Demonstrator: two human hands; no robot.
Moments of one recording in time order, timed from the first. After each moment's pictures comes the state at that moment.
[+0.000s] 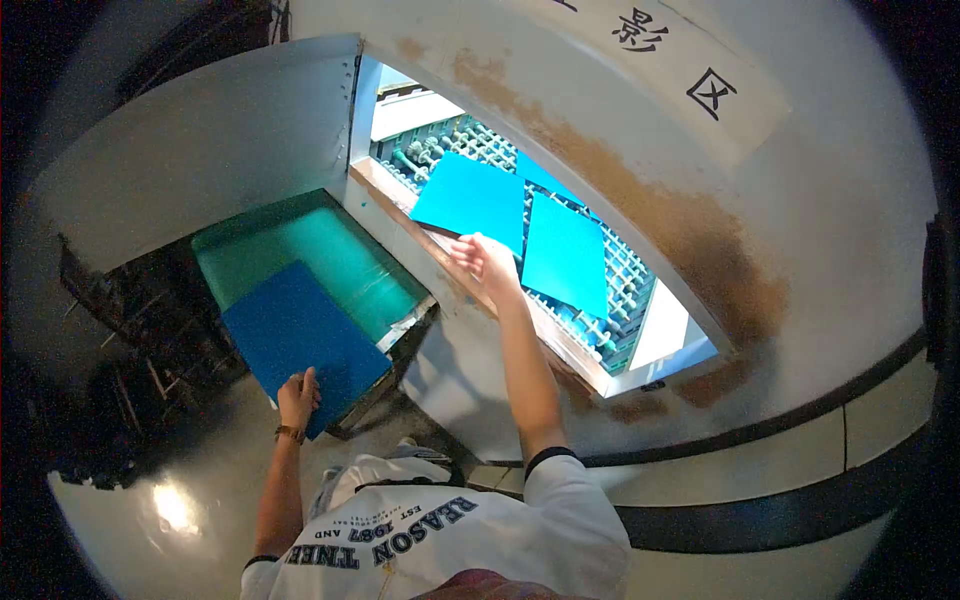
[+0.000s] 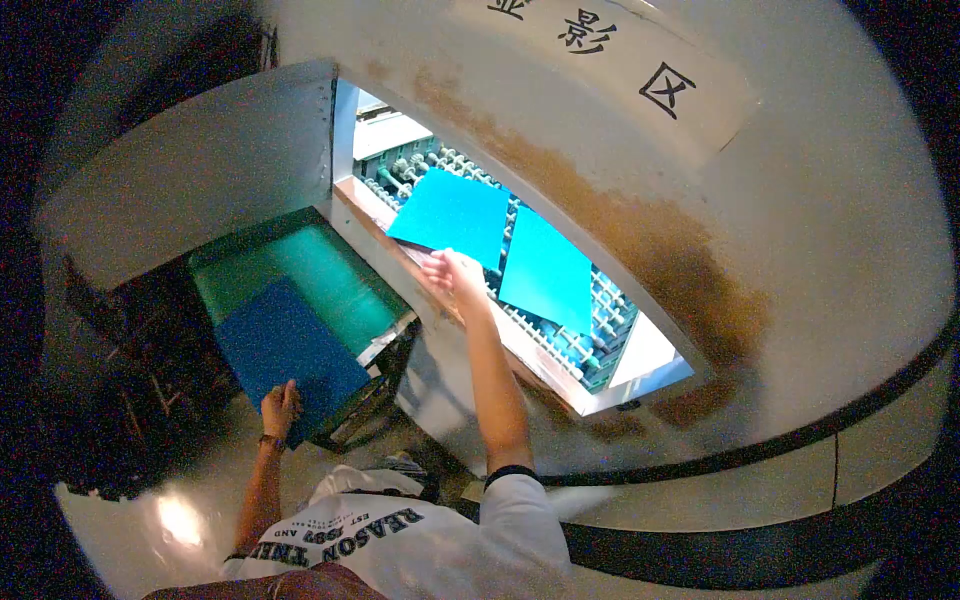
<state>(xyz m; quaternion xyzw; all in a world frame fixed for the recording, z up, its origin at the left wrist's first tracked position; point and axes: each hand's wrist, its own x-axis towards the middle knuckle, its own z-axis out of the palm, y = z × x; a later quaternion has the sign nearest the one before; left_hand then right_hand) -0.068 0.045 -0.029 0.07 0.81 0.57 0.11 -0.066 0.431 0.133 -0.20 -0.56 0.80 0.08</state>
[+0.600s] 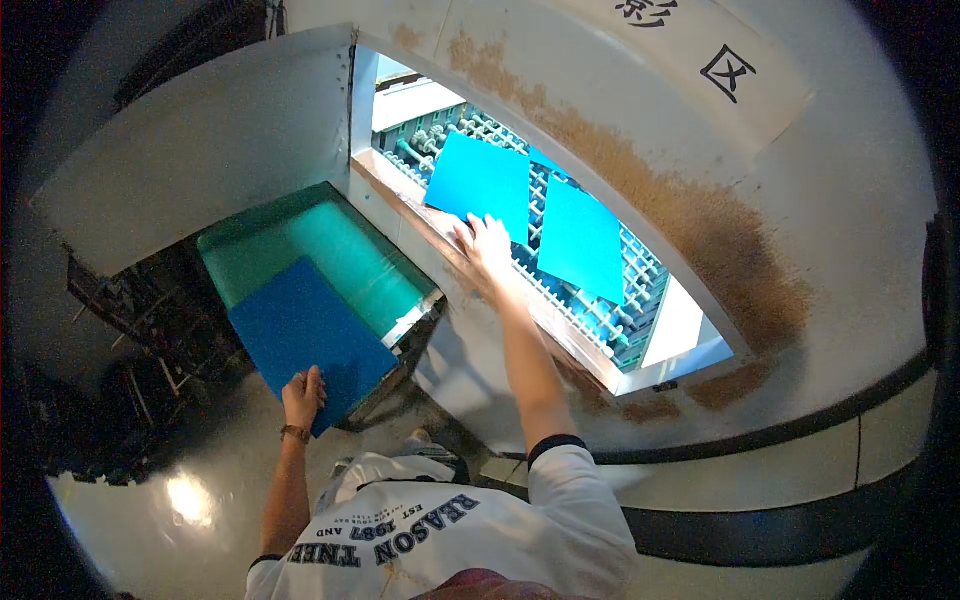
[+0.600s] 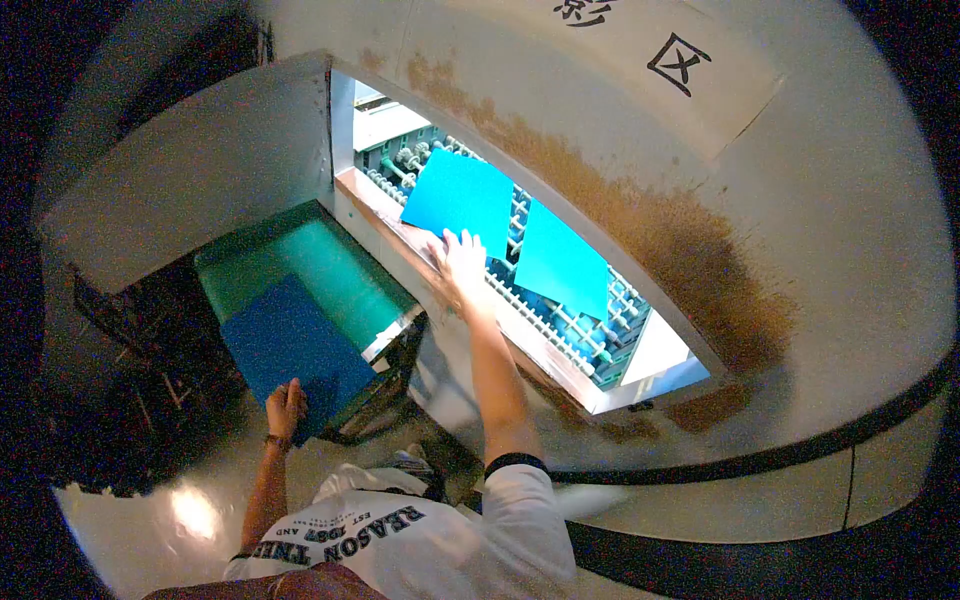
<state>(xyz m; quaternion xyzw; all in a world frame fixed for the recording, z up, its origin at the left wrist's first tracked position) -0.071 0.042 -0.034 0.06 0.80 0.58 0.12 -0.102 0.450 0.091 -0.18 -0.95 0.06 0.23</state>
